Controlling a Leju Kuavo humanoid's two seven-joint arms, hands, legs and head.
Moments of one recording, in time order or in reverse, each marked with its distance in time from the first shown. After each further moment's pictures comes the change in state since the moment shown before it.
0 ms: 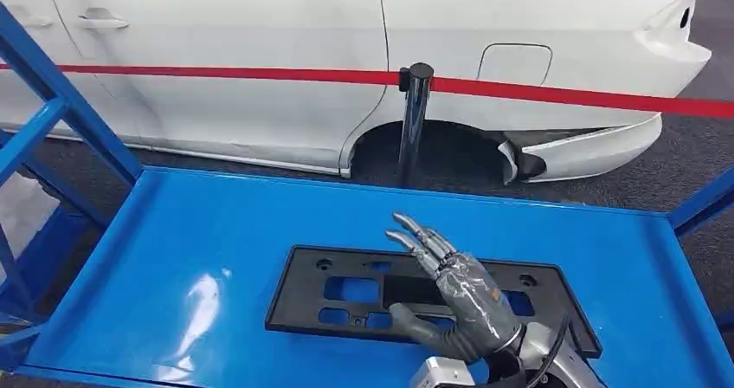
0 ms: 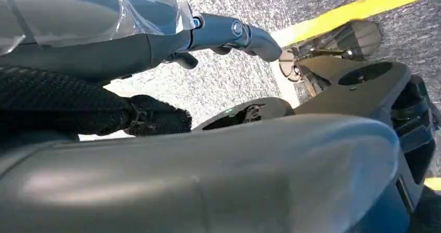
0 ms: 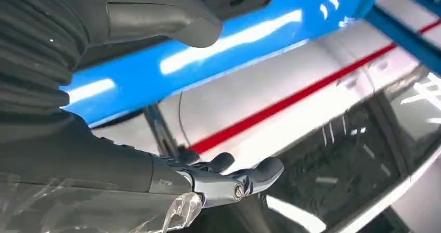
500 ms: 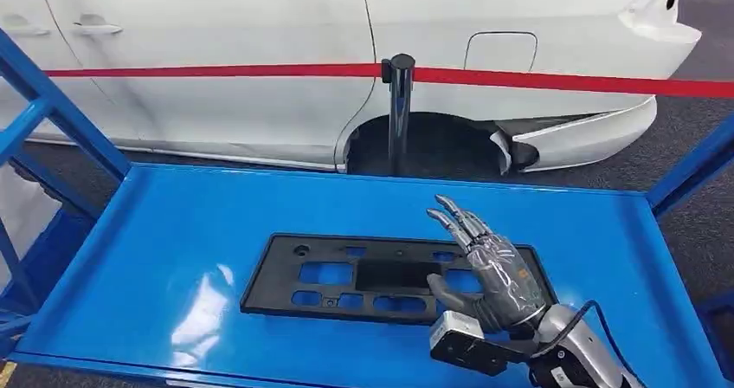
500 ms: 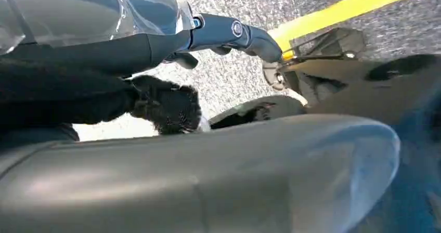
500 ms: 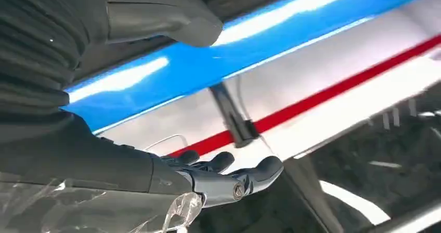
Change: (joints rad) left arm -0.001 0.006 0.002 0.000 0.001 -0.002 -0.003; right arm -0.019 -0.082 -0.085 0.083 0.051 -0.043 0.005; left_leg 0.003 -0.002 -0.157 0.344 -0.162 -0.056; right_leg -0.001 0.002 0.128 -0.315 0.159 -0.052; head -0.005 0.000
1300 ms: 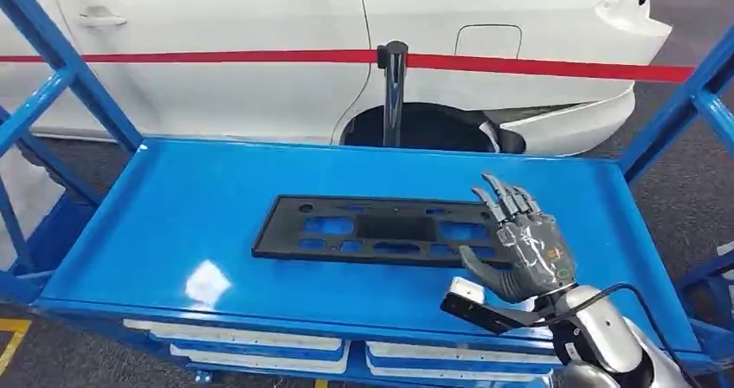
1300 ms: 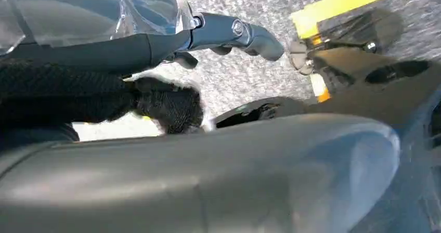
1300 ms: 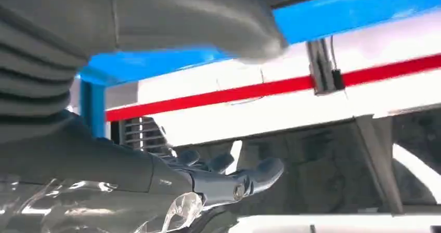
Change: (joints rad) left arm 0.013 0.002 0.008 0.000 0.016 -0.006 -0.003; right arm -0.031 -0.090 -0.065 0.112 0.300 0.034 0.072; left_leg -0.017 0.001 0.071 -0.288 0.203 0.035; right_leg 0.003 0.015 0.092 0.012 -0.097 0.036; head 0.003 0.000
